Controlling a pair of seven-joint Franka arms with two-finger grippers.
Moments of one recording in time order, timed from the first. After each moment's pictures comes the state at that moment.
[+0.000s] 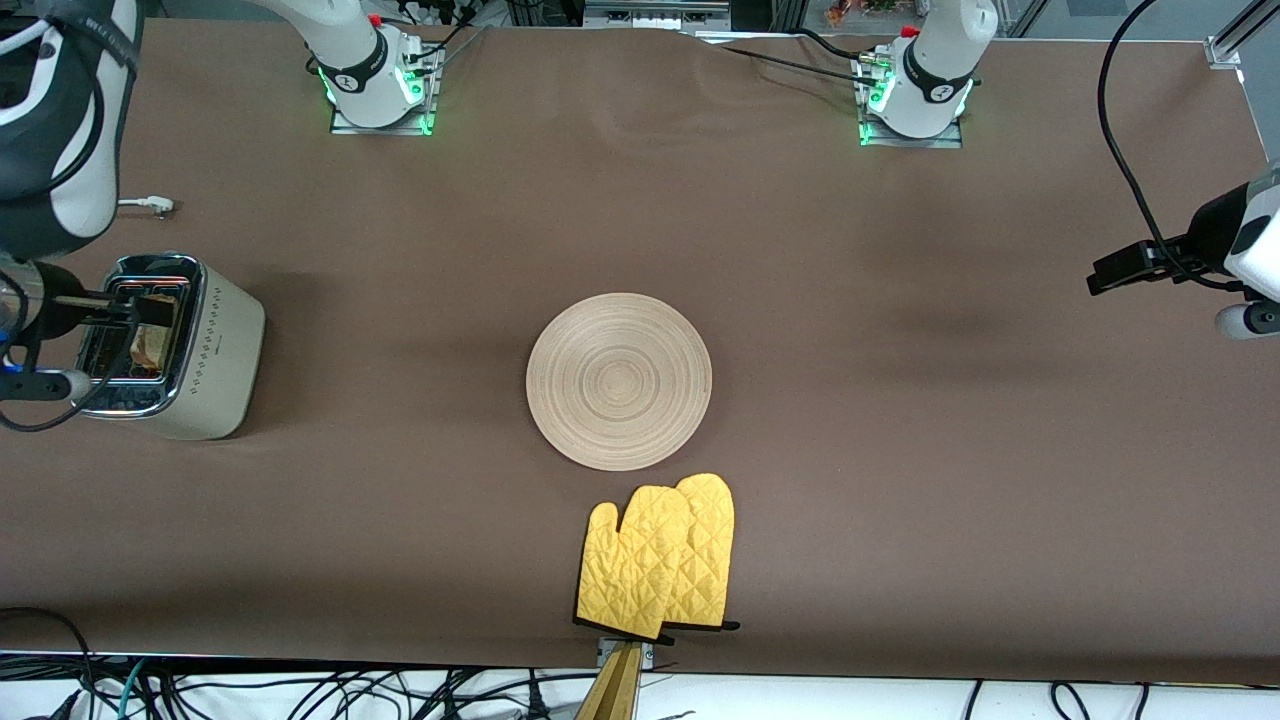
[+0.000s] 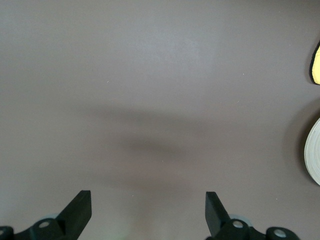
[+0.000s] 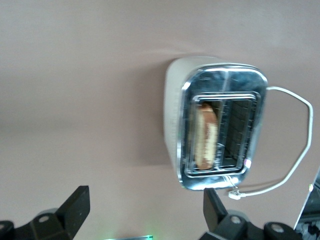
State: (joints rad) left arm -0.03 0.15 0.06 -1.47 -0.03 1.49 -0.15; right arm 0.53 0.46 -0.72 -1.26 0.12 1.40 -0.17
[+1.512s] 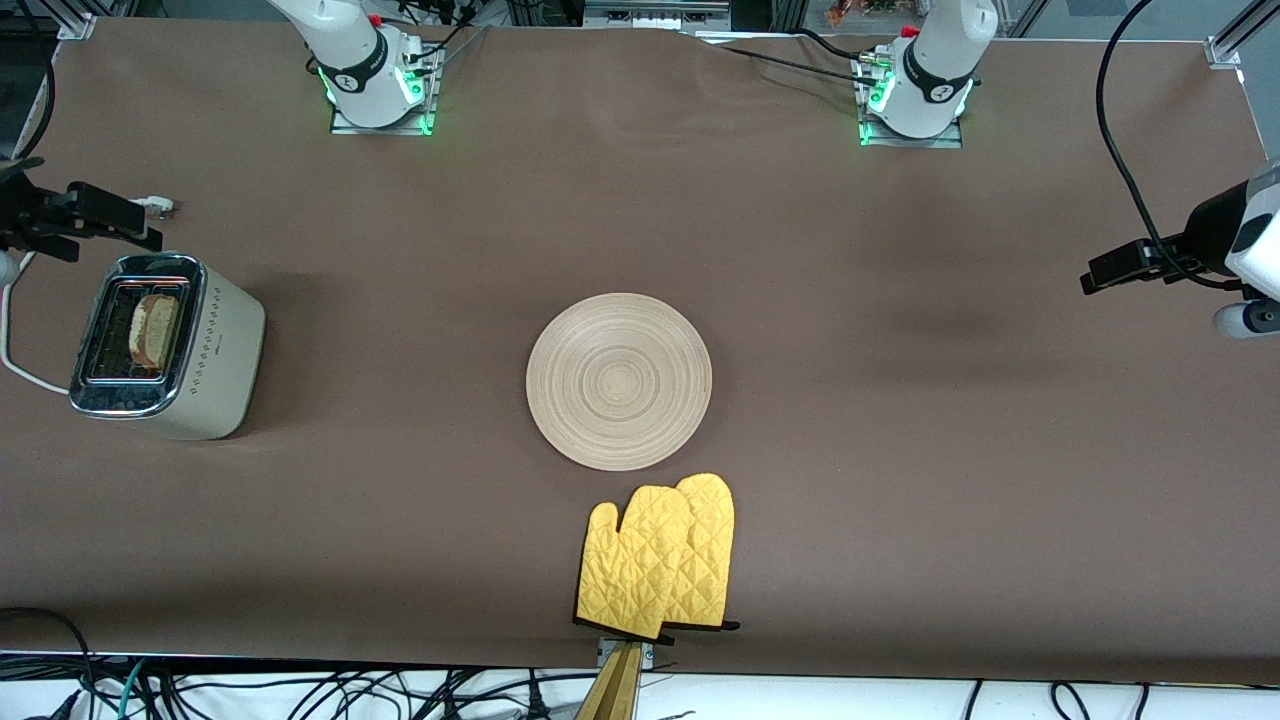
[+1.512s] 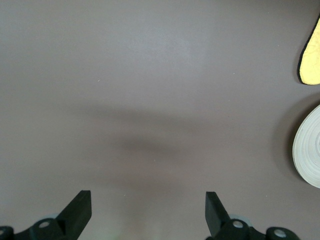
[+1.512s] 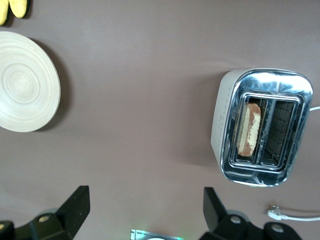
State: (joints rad) left arm -0.03 0.14 0.07 -1.47 -0.06 1.49 -0.15; right arm 0.00 0.13 -0.04 -1.39 0.08 1.40 -0.13
